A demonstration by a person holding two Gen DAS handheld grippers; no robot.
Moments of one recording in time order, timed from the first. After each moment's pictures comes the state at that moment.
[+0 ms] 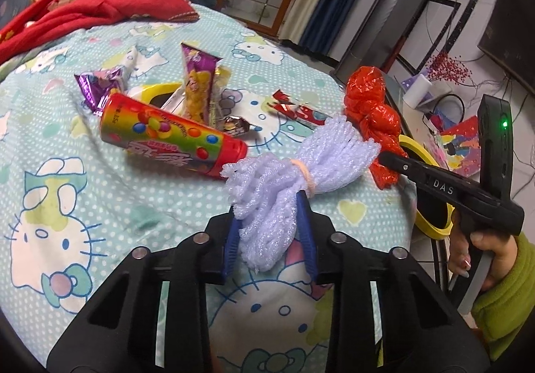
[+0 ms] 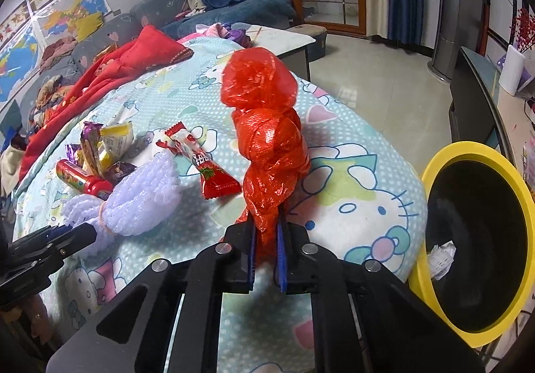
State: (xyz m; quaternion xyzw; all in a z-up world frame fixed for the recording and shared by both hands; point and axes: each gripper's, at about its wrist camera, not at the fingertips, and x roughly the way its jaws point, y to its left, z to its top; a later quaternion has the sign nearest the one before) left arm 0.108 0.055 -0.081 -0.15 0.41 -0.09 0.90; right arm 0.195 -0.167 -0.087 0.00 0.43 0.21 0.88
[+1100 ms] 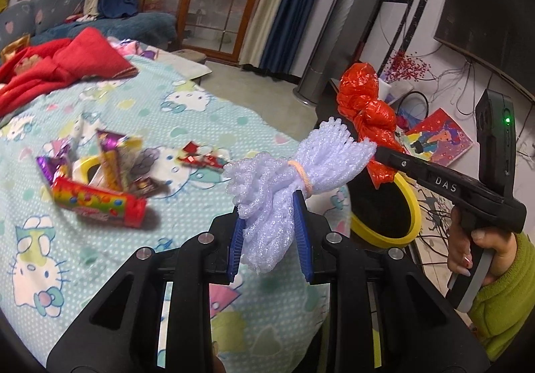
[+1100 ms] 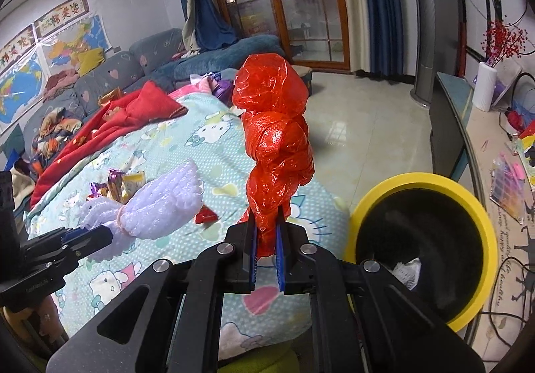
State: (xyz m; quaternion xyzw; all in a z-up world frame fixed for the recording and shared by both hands) left arm 0.103 -0.014 -0.021 -0.10 0.35 -0.15 0.92; right arm 0.159 -0.243 -0.012 0.03 0.36 0.19 0.92
